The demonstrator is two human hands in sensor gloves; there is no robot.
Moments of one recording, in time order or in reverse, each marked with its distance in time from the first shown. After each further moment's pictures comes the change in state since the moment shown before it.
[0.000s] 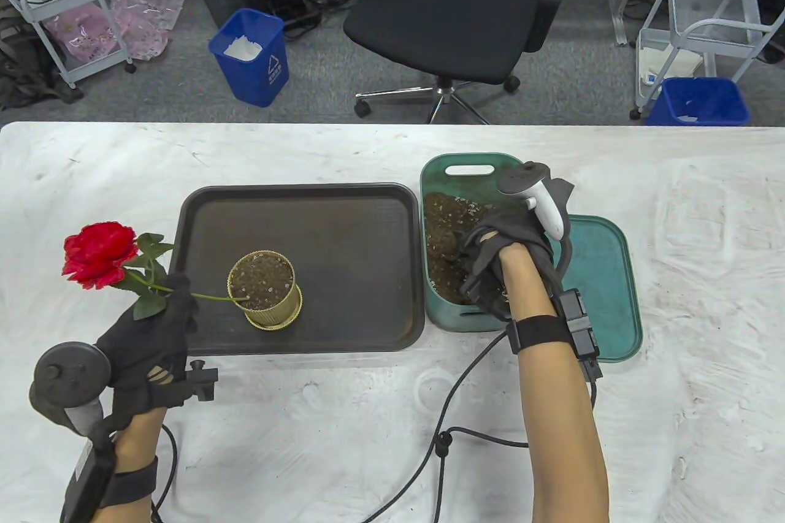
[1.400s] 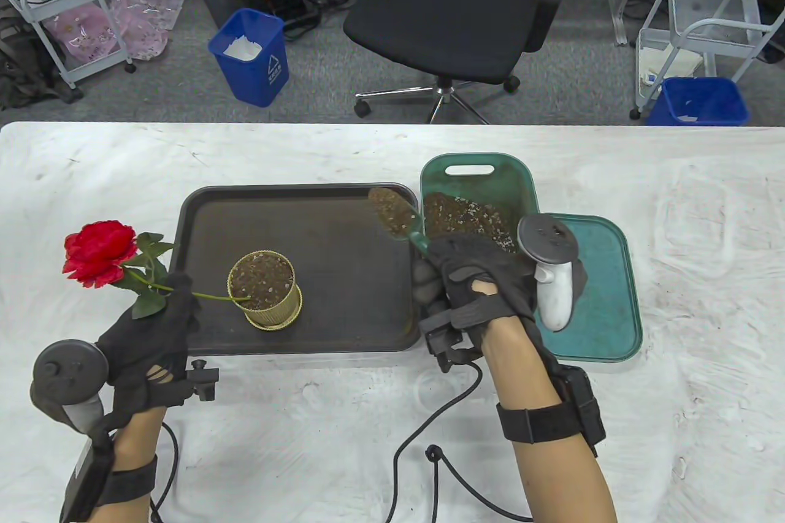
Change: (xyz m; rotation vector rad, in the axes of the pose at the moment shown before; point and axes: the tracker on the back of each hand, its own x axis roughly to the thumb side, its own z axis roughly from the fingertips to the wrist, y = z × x) left_hand -0.002 -0.002 -0.002 -0.018 0.014 0.044; right_hand 0.011 0.054 0.112 0.045 -0.410 -0.588
